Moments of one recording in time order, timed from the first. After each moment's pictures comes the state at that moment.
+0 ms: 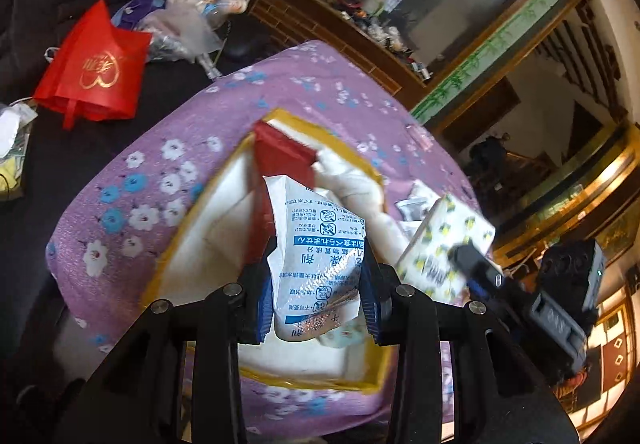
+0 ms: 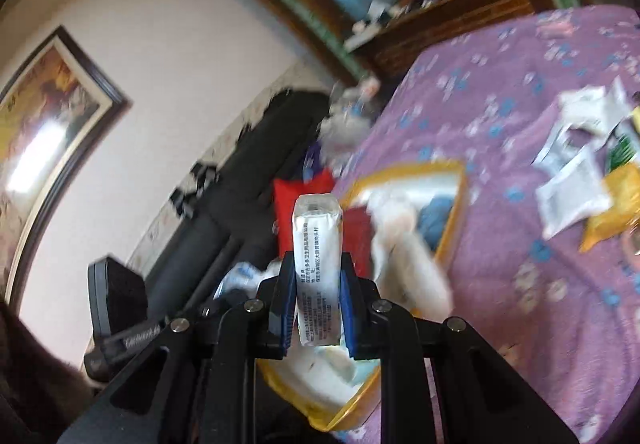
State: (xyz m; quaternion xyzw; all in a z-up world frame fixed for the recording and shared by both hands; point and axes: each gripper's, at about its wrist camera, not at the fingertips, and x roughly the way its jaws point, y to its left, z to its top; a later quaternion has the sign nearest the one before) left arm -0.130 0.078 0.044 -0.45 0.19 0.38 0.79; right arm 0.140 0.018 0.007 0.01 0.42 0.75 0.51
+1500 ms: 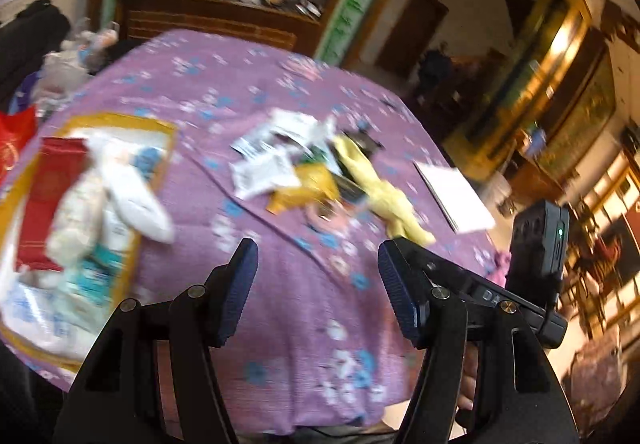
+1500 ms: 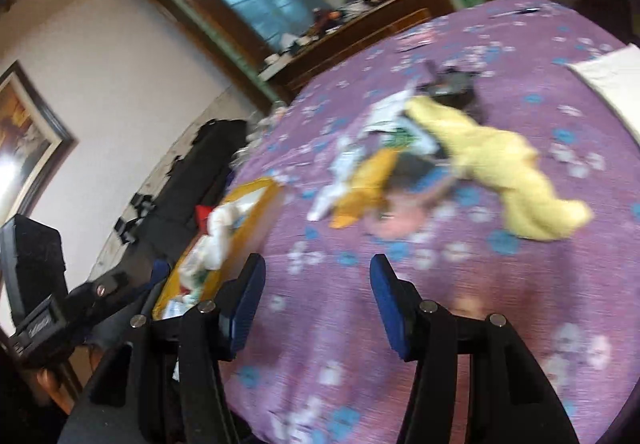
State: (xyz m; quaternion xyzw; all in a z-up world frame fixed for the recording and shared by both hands) left arm 0.093 -0.038 0.067 -0.30 0.28 0.27 0.87; right arm 0.303 -0.116 -0.035 0.05 0.43 0.64 0.64
